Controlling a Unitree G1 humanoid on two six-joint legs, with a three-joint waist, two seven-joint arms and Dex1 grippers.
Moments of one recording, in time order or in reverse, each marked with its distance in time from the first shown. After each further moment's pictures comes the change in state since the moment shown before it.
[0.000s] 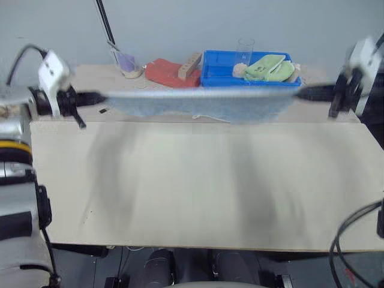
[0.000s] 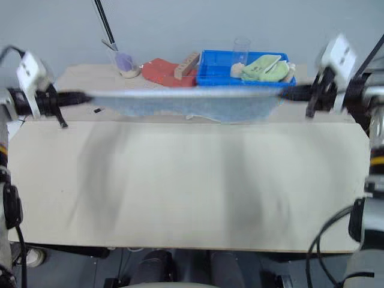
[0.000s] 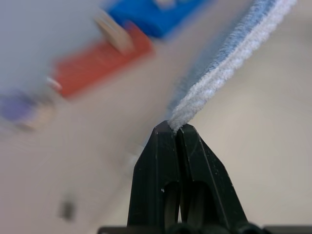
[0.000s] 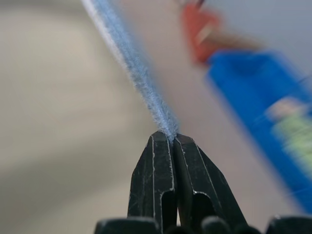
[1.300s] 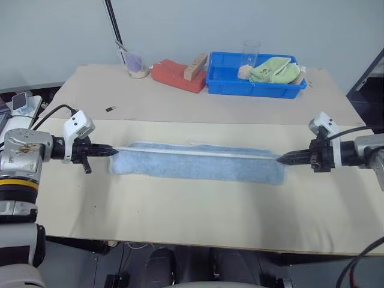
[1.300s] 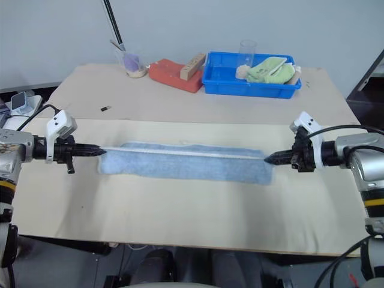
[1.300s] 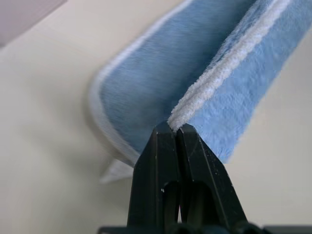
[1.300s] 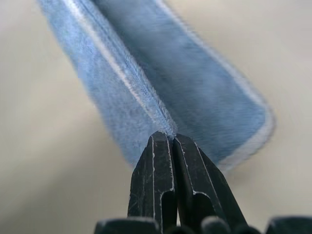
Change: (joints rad) left arm 0.109 -0.024 -0.057 -0.064 -0.022 0.225 -0.001; right arm 0.093 -0.037 0.130 -0.020 0.113 0.462 -0.027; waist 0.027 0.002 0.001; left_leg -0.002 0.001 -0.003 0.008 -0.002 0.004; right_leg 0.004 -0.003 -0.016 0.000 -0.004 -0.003
